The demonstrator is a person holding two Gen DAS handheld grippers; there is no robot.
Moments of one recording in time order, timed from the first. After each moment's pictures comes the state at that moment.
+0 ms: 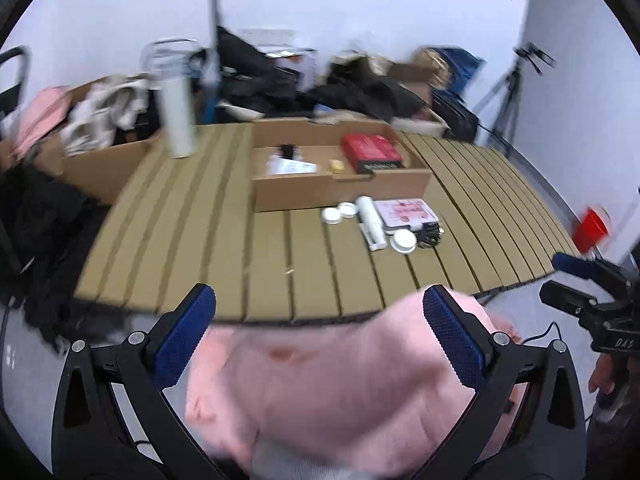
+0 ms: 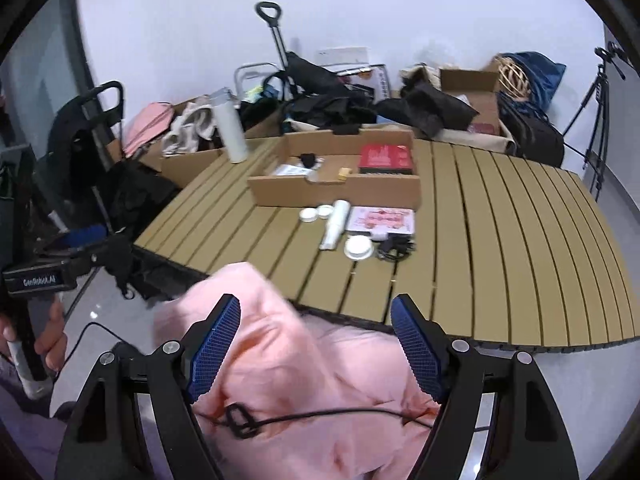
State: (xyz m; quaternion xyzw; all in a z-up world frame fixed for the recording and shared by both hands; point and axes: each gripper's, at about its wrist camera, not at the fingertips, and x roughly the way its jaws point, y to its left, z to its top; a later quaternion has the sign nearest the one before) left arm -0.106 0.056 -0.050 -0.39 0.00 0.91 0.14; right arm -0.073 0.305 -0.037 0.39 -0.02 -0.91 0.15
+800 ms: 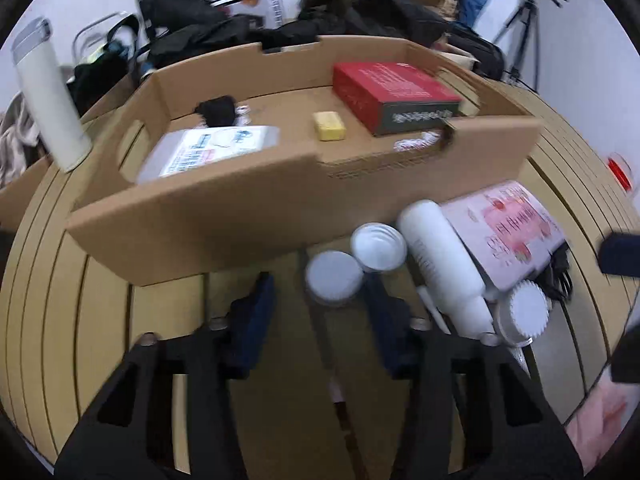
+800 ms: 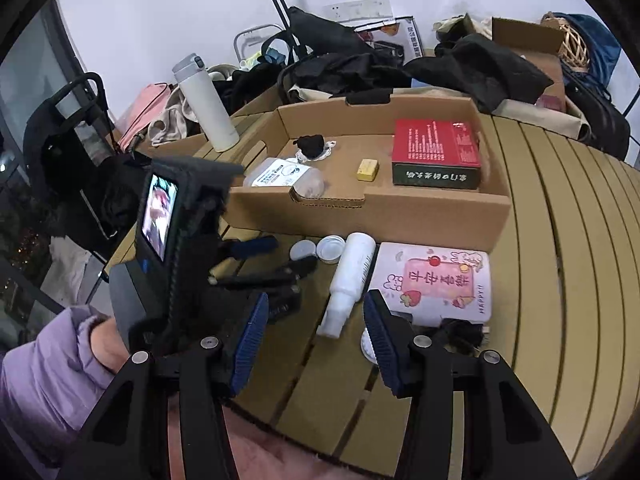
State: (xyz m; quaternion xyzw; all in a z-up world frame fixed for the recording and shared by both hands) left arm -0.294 0.140 -0.199 -0.43 0.06 0.89 0.15; right arm -0.255 0.264 -0.117 0.44 -0.04 -0.87 0.21
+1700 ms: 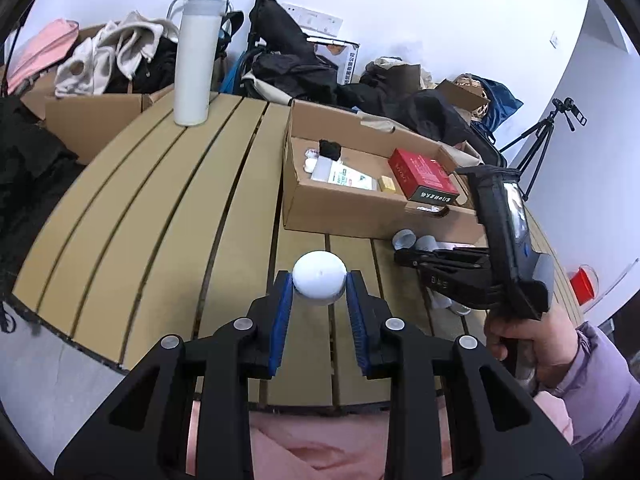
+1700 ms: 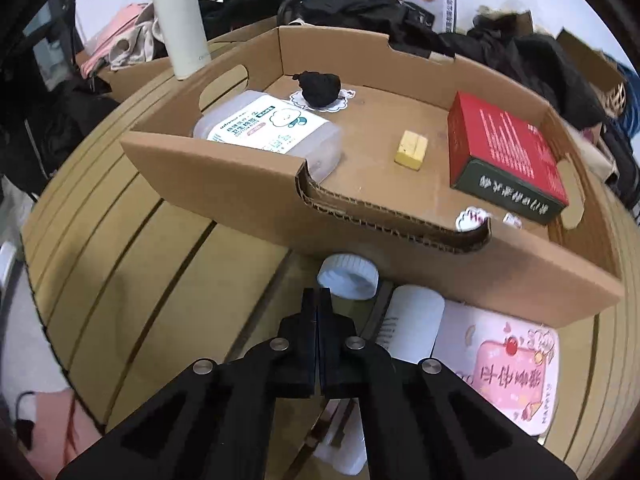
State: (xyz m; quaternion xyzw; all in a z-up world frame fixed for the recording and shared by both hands) left arm -0.193 -0.001 -0.112 -0.39 -0.11 0.91 0.10; right arm -0.337 0.191 -0.183 0.50 0.07 -0.84 0.17
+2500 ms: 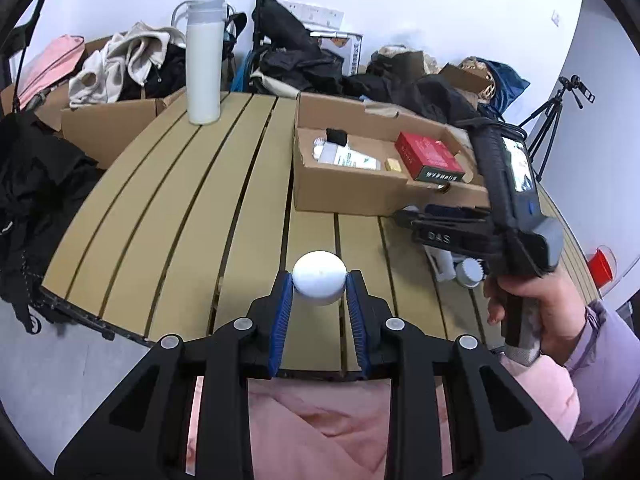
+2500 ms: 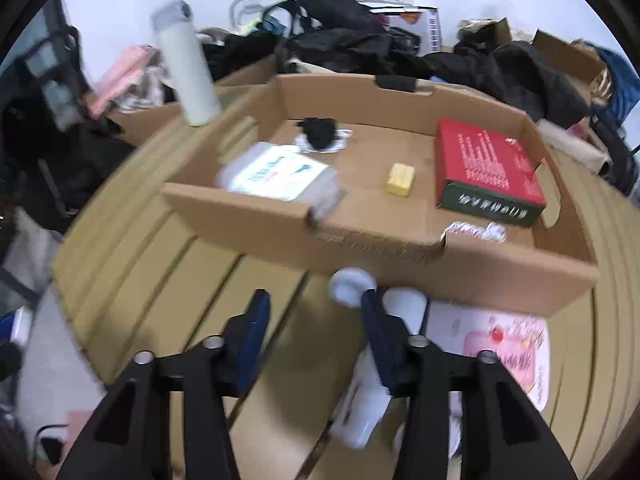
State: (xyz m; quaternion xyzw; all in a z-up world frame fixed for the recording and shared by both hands) left arm -0.175 0.007 -0.111 -0.41 -0.08 0.91 0.08; right arm -0.336 0.186 -0.169 0.47 0.07 -0.87 0.14
